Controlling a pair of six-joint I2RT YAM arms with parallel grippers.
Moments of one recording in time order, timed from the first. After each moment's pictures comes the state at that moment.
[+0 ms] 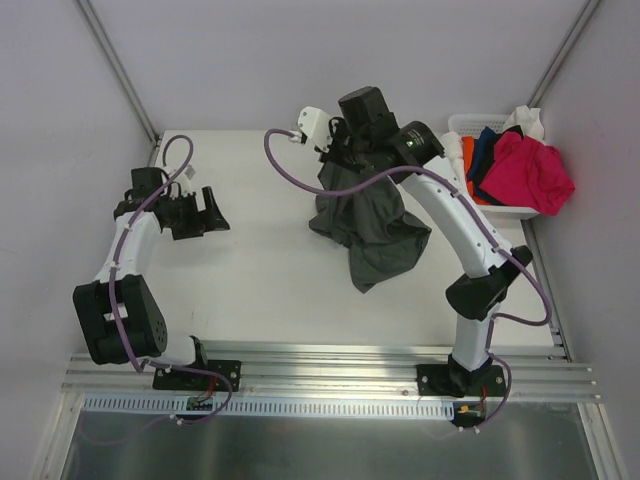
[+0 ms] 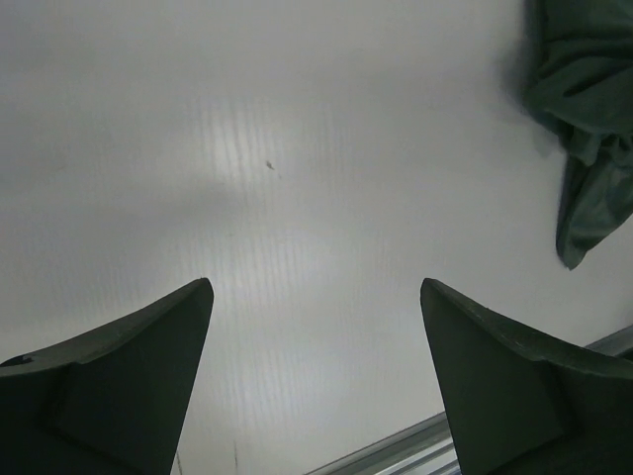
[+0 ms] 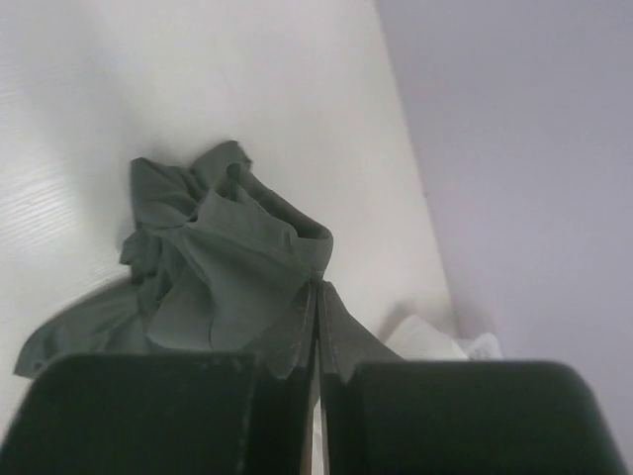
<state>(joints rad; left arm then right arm) 0.25 1.41 1.05 -0.65 0.55 -0.07 0.74 1.90 2.31 -1.10 0.03 -0.72</state>
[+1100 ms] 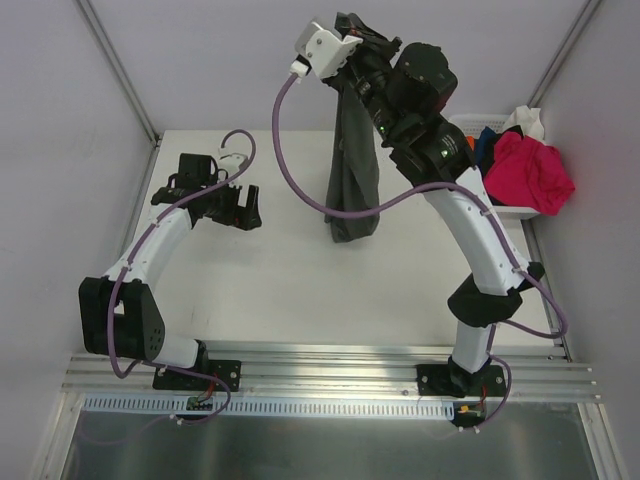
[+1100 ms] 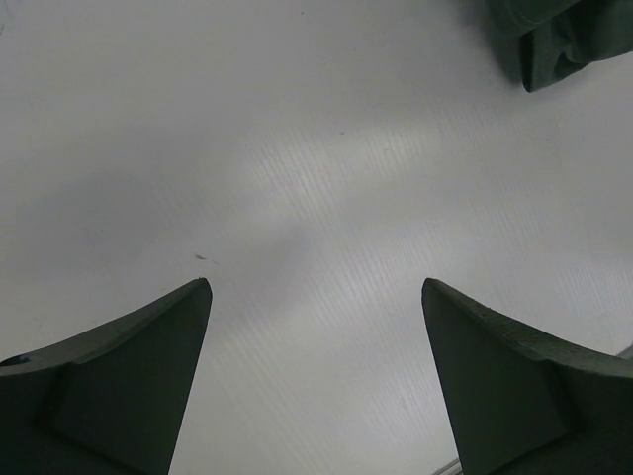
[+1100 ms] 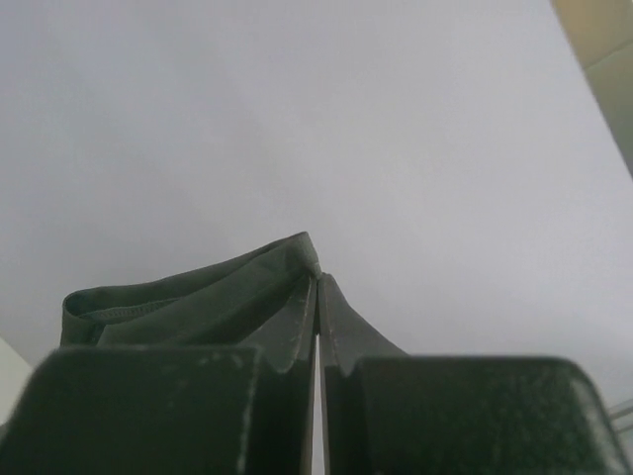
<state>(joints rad) -0.11 1.42 1.14 -0.59 0.41 0.11 0.82 1.86 2.54 -0.40 0.32 -1.13</state>
